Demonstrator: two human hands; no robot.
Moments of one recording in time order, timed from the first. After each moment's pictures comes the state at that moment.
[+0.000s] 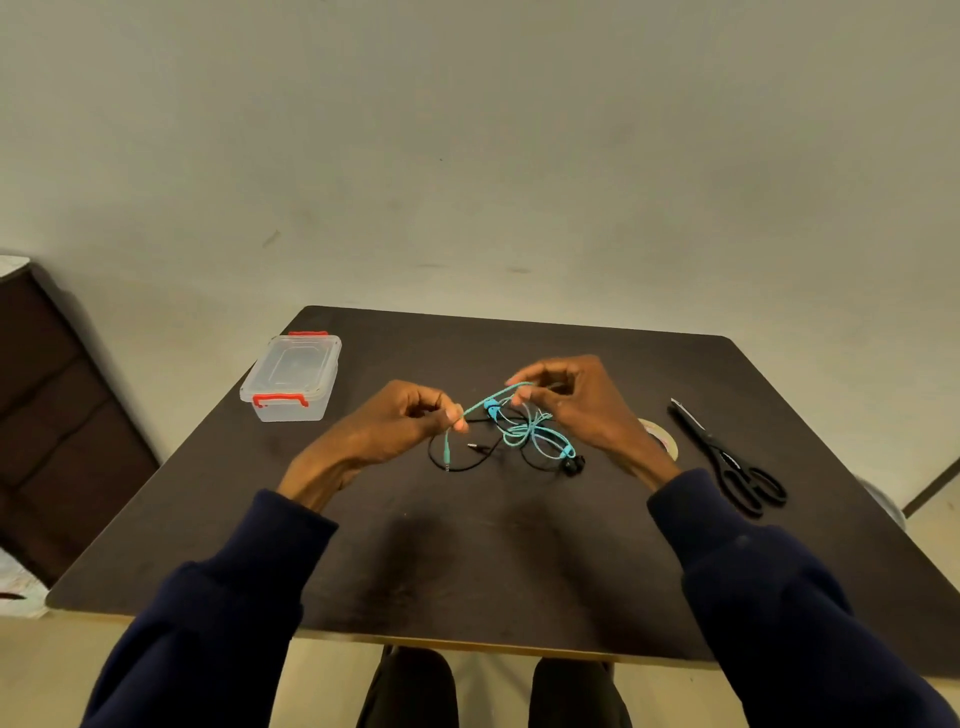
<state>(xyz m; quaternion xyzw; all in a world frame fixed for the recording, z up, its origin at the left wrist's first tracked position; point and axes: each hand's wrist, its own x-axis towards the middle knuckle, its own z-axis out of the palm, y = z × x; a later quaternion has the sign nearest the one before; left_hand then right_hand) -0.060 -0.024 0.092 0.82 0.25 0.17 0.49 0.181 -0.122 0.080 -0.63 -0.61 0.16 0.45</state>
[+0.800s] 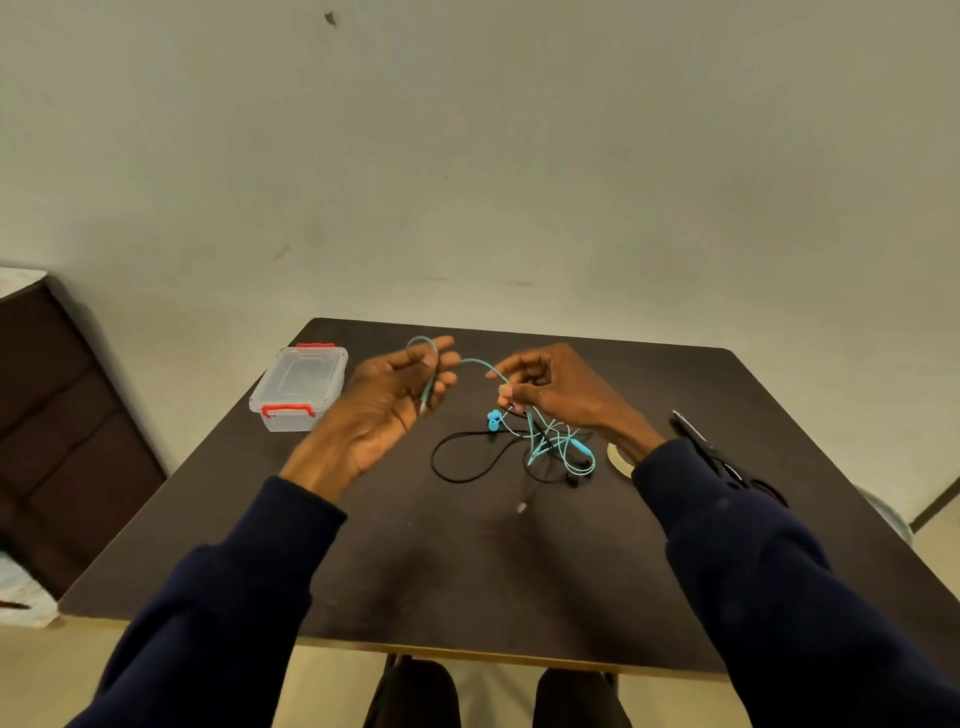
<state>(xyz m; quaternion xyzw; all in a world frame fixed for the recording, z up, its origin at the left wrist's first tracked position) -0.052 -0.024 0.115 0.44 0.21 0.36 0.79 0.173 -0.102 0.111 -0.63 -0.63 0.25 0.38</state>
